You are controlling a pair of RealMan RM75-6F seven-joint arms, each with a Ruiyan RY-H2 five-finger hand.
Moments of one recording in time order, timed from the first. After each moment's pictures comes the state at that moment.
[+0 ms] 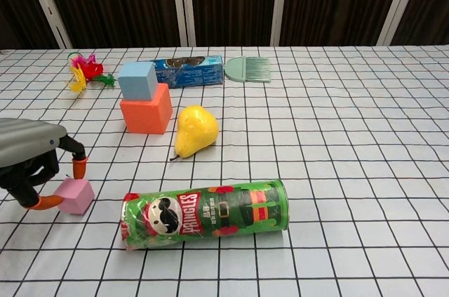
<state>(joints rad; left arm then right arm) -0.62 -1.44 0.03 -1.95 0.79 1.29 0.84 0.14 -1.05 0.04 -1.66 -1.33 1.23 0.01</state>
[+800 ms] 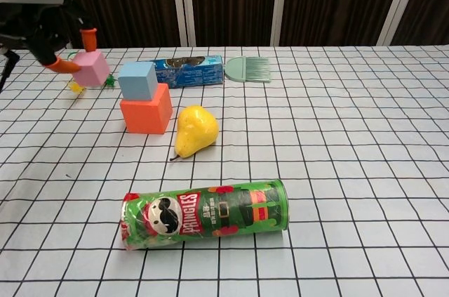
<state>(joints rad) -0.85 -1.24 -0.30 -2.08 0.48 1.29 0.90 0.14 -1.05 0.03 -1.67 -1.34 1.24 0.00</state>
